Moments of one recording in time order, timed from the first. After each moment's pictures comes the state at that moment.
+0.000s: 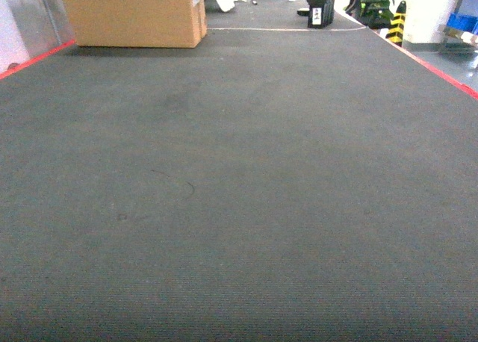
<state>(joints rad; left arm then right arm) -0.29 0.49 0.35 0.30 -0.46 -0.07 0.07 0.70 0.39 0.36 0.19 0.01</state>
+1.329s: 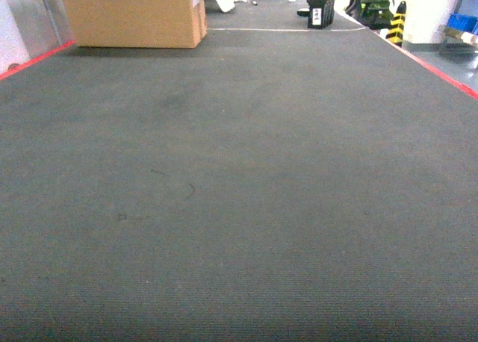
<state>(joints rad) 0.00 0.04 0.04 -0.01 0.00 -0.01 0.00 0.22 0.01 0.22 0.00 0.01</state>
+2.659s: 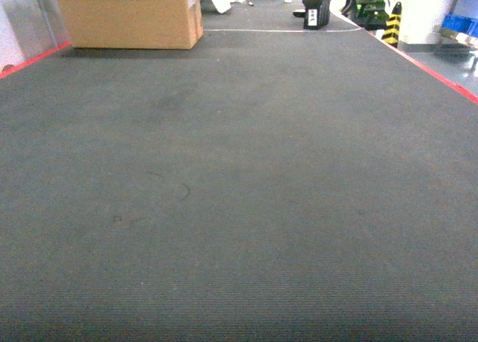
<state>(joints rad) 0.00 0.01 0.01 -0.01 0.00 -0.01 0.00 0.00 0.01 -0.01 0.00 0.01</state>
